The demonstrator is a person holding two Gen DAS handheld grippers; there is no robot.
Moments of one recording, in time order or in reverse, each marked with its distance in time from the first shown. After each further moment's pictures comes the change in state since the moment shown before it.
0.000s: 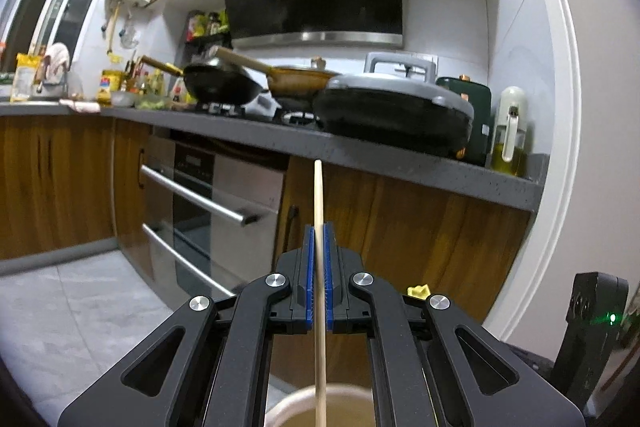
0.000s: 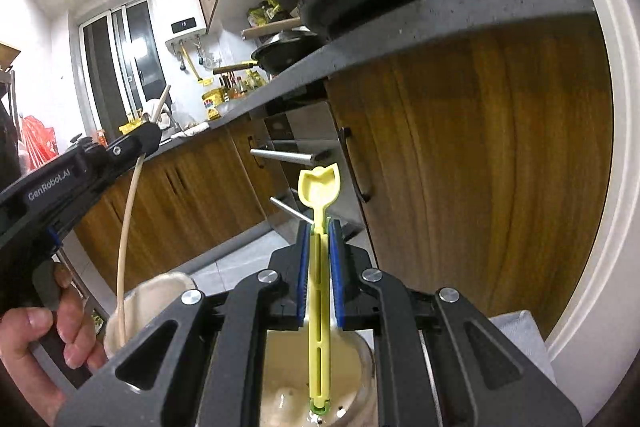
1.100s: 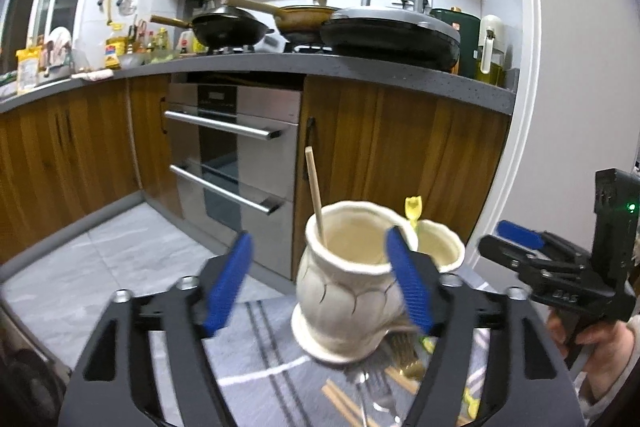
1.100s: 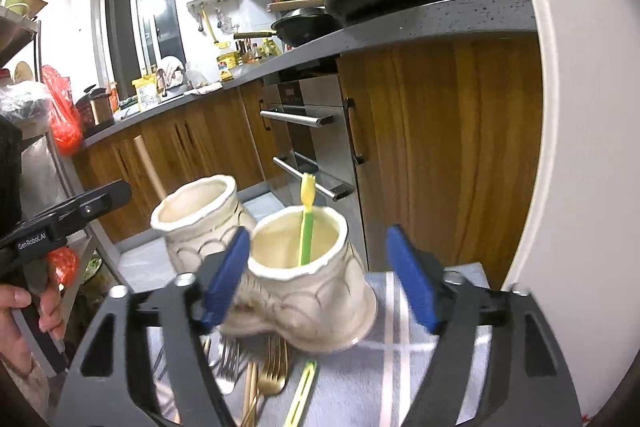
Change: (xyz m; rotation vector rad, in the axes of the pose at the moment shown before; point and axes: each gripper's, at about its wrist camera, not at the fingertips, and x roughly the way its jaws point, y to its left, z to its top) left arm -0.103 0.009 -0.045 0.077 0.244 0.056; right arm -0.086 0.009 -0.026 -0.132 0.109 -0.008
